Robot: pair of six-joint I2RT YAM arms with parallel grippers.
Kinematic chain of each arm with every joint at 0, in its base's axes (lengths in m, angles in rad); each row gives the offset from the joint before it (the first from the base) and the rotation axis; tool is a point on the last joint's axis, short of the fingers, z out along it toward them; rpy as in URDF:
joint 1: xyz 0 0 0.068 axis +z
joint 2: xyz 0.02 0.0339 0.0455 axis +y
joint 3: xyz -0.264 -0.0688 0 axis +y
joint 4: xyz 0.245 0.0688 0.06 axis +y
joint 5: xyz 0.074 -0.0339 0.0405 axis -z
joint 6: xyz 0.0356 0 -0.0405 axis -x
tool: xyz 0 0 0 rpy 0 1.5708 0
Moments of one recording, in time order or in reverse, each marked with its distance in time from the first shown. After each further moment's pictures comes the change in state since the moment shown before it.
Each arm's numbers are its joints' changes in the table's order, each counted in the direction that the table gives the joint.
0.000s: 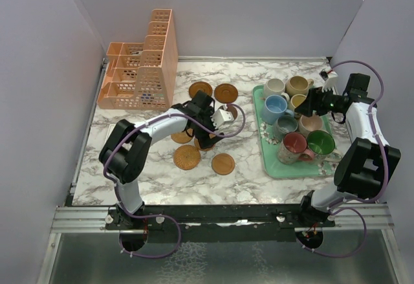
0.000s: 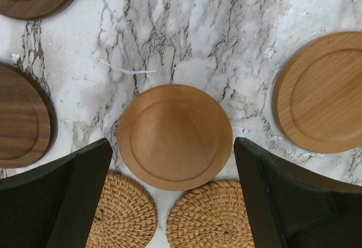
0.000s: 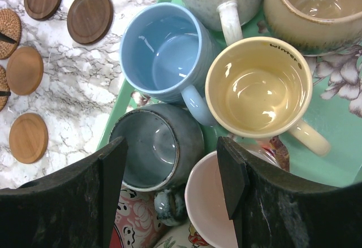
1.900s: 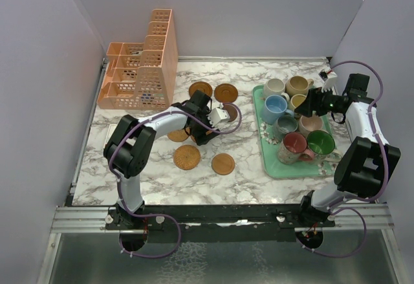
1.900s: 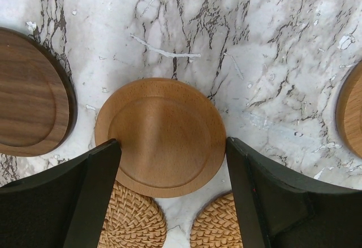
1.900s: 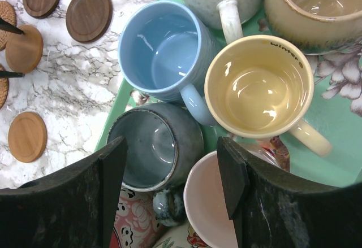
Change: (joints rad) left arm 0.045 0.072 -0.010 -0.026 -0.078 0.003; right arm 0.001 0.009 -0.001 0.003 0.000 0.008
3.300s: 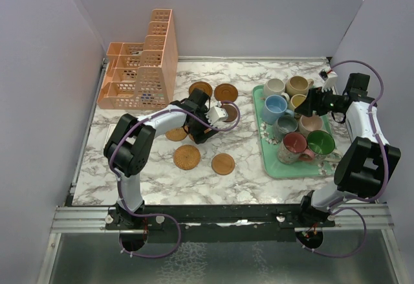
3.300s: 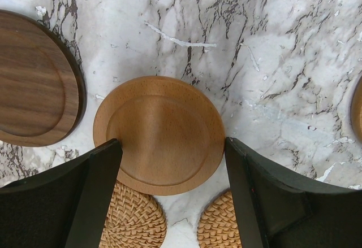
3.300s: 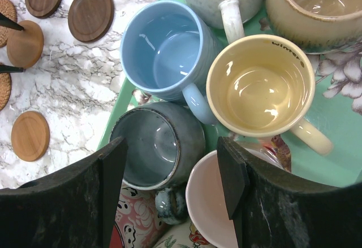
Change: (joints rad) left arm 0.020 0.011 -0.026 0.037 -0.002 -0.003; right arm 0.000 0.000 -0.011 0.018 0.000 0.000
